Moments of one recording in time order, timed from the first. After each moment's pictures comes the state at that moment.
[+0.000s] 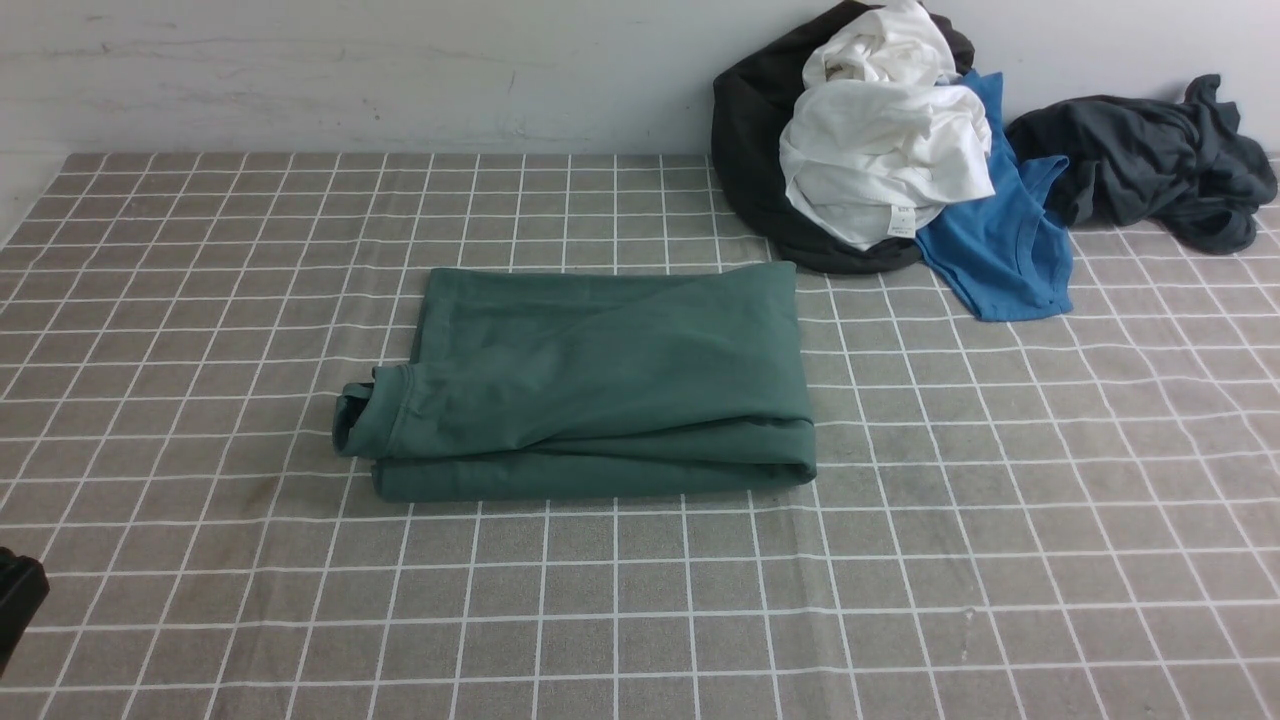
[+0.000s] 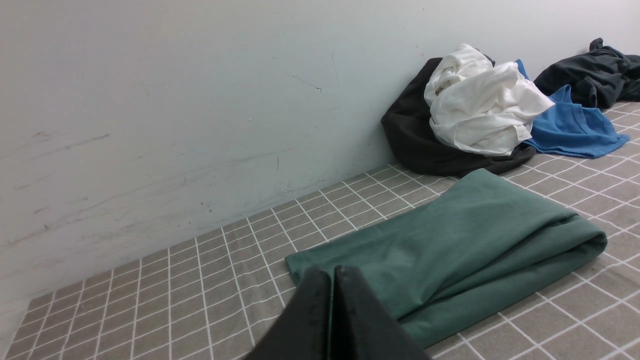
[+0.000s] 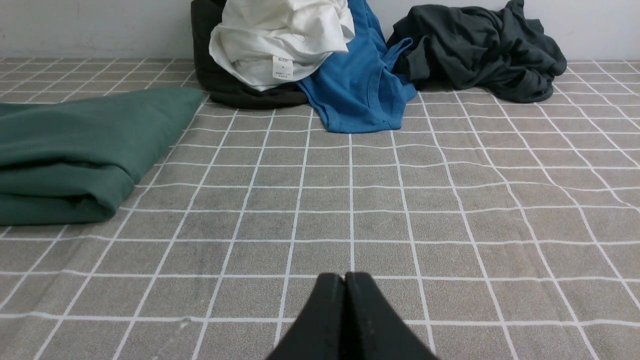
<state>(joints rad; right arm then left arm) 0.01 -0.01 0.03 0.11 0.36 -0.11 -0.12 0.04 -0.26 -0.58 0.35 0.74</state>
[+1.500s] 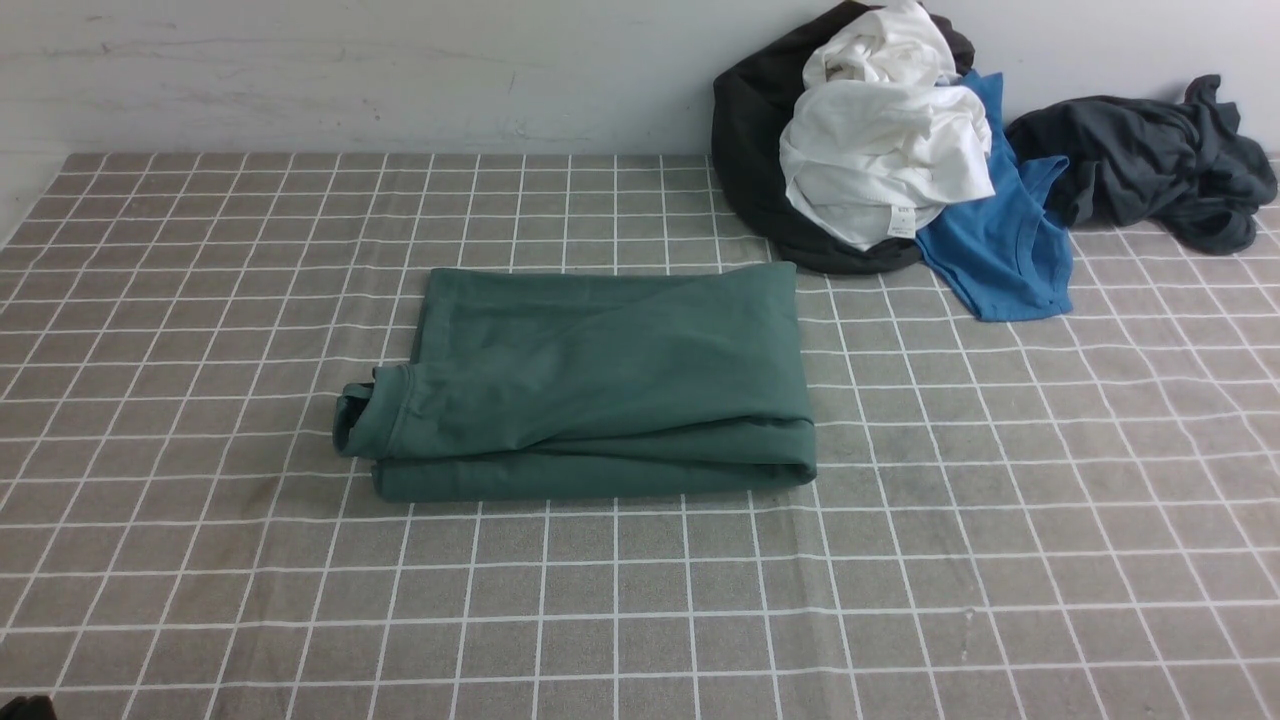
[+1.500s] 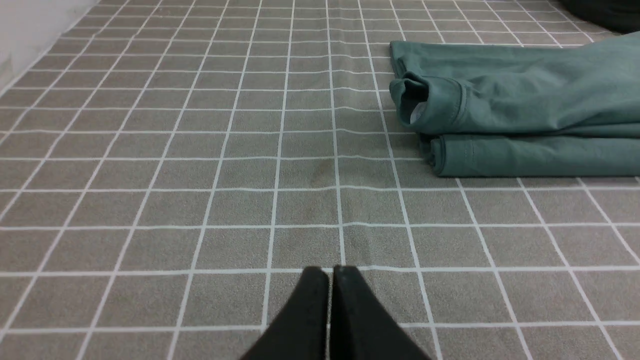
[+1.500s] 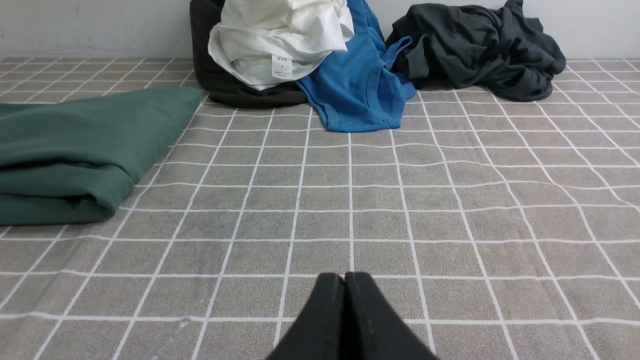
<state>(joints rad) 0.00 -0.01 0.02 0.11 0.36 -0.11 -0.03 -0.01 0.03 -0.01 0.37 -0.07</state>
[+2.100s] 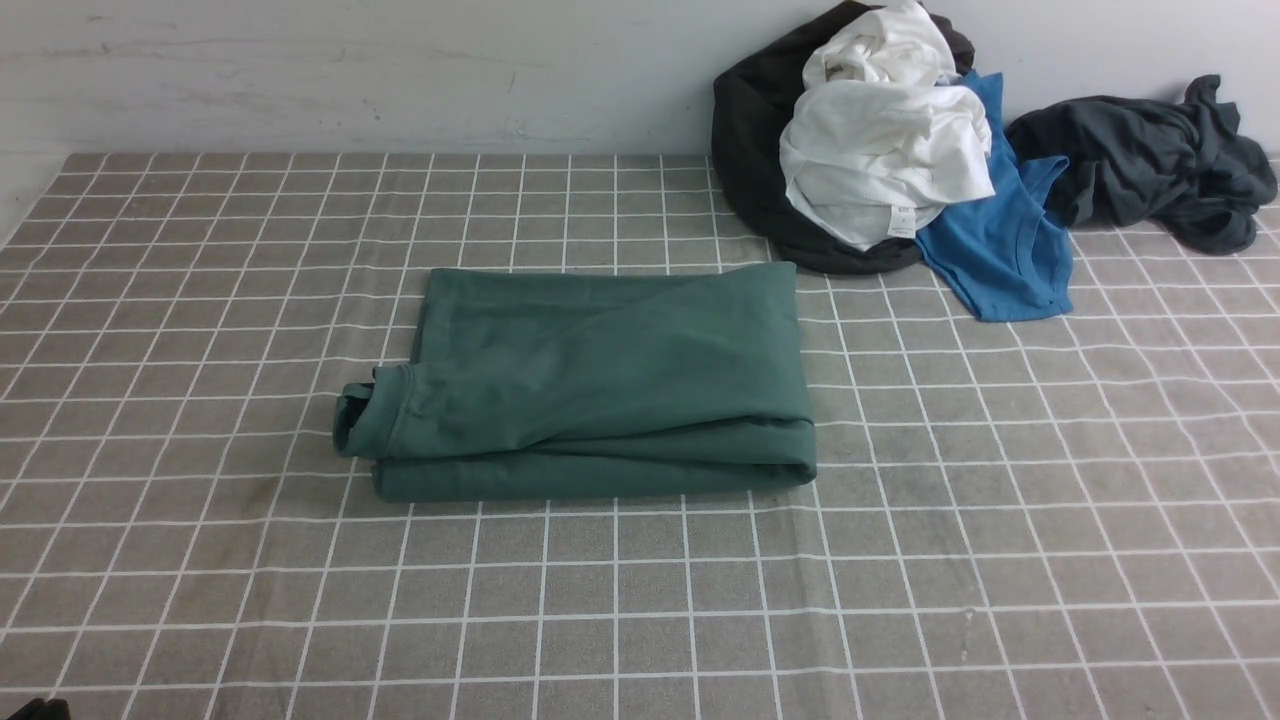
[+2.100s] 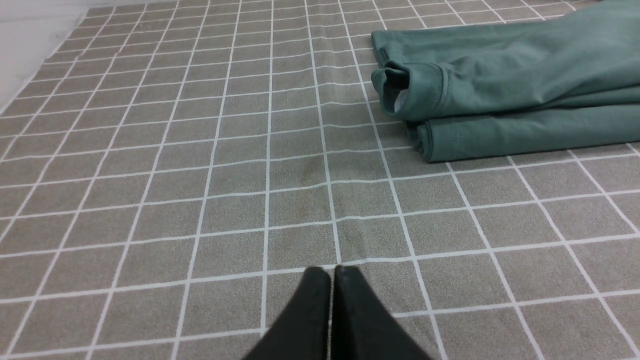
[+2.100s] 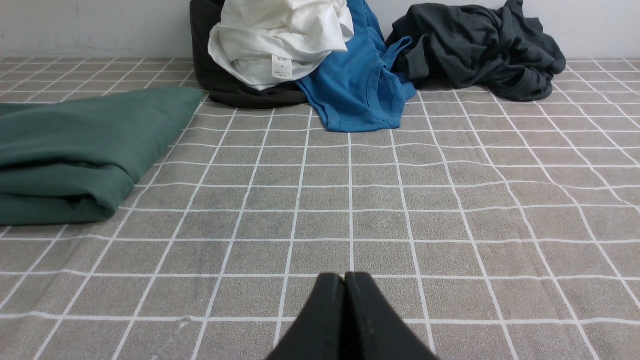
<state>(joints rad) 0.00 -0.01 0.02 0.11 0.36 -0.11 -0.03 -0.01 0.02 -0.09 0.38 0.08</state>
